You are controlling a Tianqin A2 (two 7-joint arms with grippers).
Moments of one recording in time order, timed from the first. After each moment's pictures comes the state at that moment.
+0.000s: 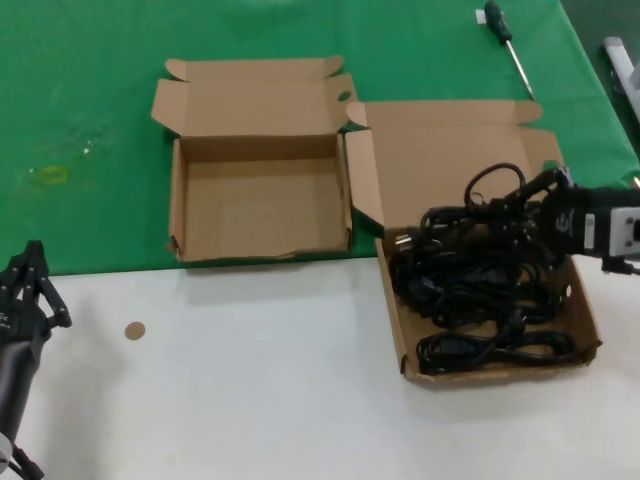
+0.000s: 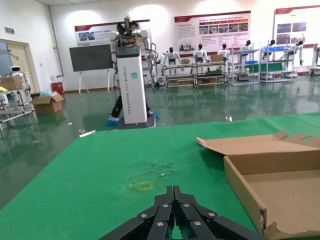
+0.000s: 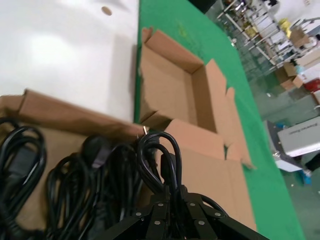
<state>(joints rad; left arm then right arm) 0.00 -0.30 1.60 -1.60 -1.80 0.00 0.00 0.58 0.84 -1.84 1.27 1.65 -0.89 -0.50</state>
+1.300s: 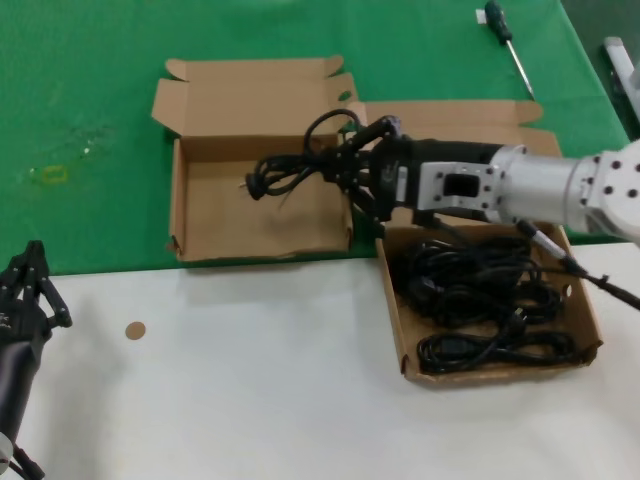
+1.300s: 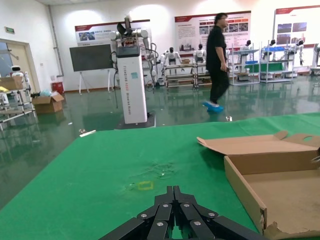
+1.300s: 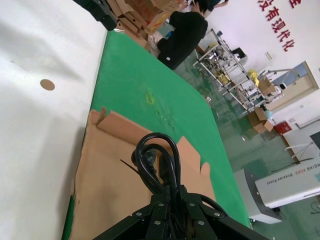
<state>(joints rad) 0.00 -0.30 1.60 -1.60 -1.80 0.00 0.00 0.78 0.50 -2.02 1.25 1.48 -0.74 -0.37</state>
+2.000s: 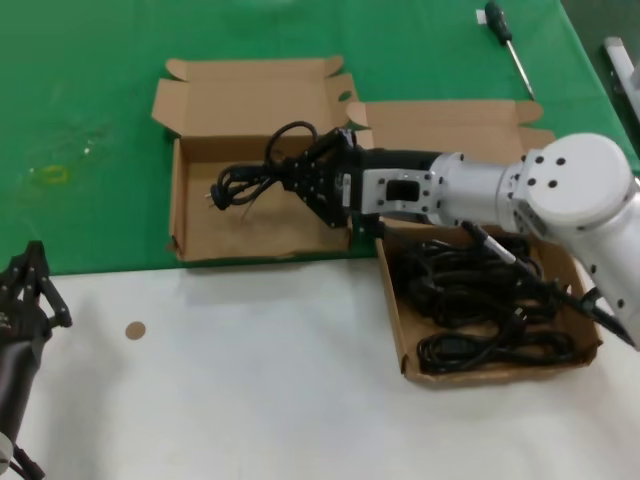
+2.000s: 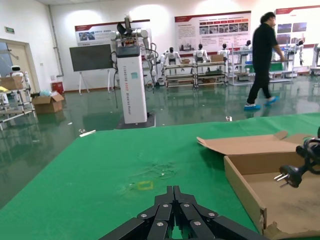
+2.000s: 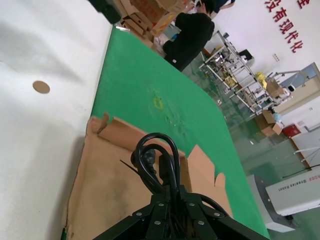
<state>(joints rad) 0.00 -0.30 1.60 -1.60 -1.80 0.00 0.00 0.88 0.32 -2.06 1.01 1.48 -0.70 -0.50</state>
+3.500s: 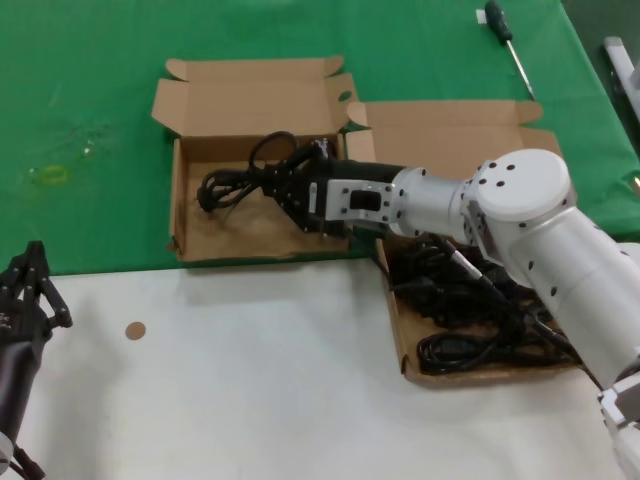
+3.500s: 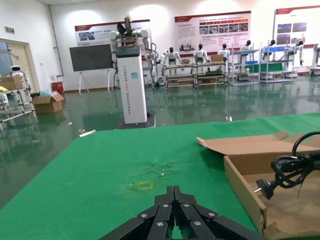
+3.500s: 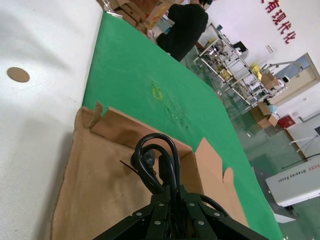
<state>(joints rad) 0.00 -0.30 1.60 -1.60 -1.80 0.00 0.00 0.95 0.14 -1.99 0.66 1.56 -0.64 -0.77</state>
